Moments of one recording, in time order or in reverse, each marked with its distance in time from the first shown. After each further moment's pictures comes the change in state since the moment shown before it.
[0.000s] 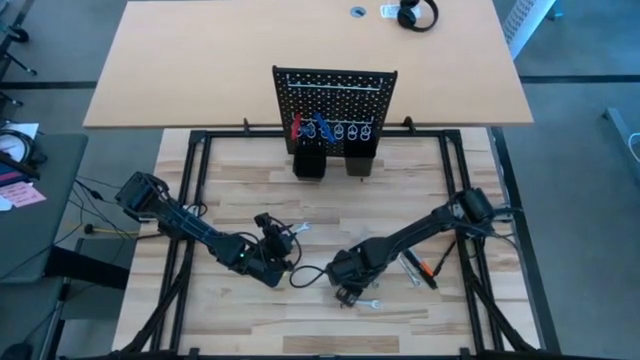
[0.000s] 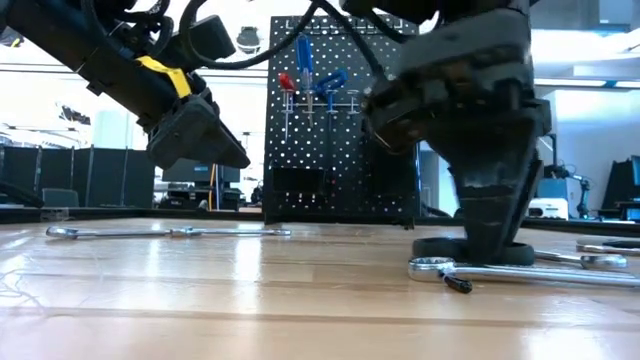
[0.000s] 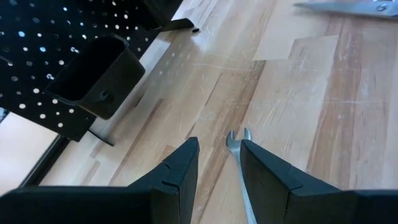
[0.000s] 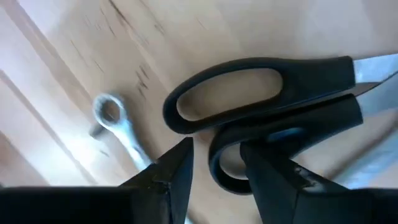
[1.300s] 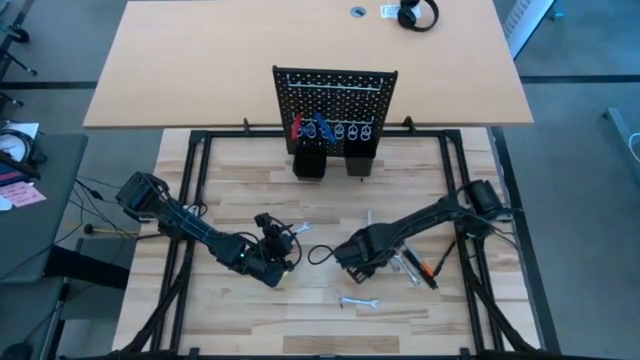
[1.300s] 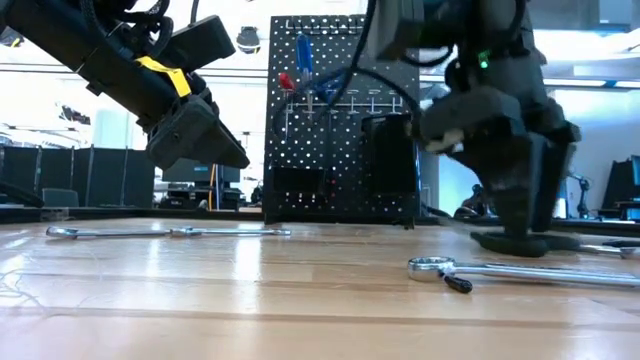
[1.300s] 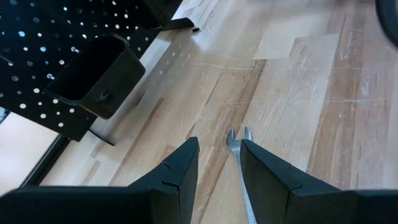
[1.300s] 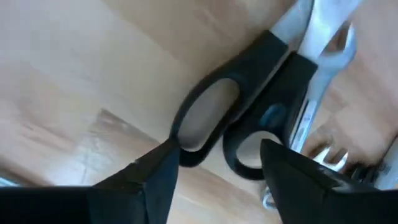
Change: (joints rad) left arm 0.000 0.000 0.000 -0.005 0.000 0.000; right arm -0.066 -0.076 -0.051 -0.263 0.020 0.244
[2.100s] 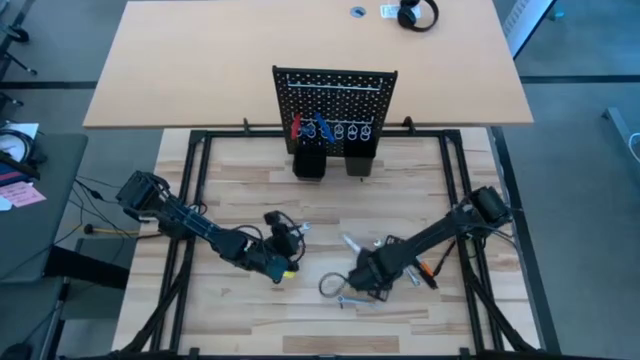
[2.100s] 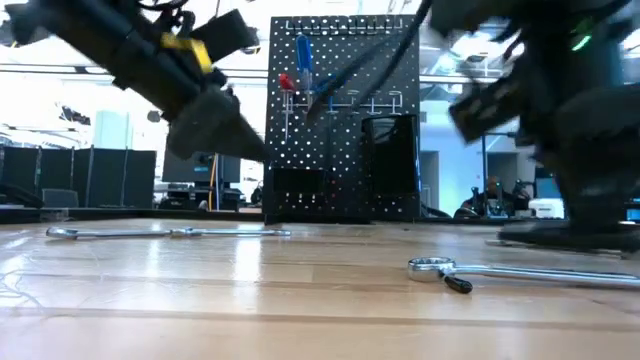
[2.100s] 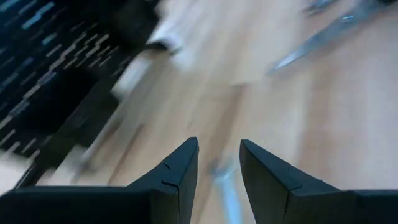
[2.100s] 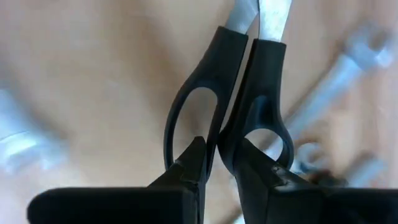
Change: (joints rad) left arm 0.049 0.000 0.000 0.223 0.136 0.249; right arm 0.162 -0.039 -0.029 -0.017 0.124 -0.350
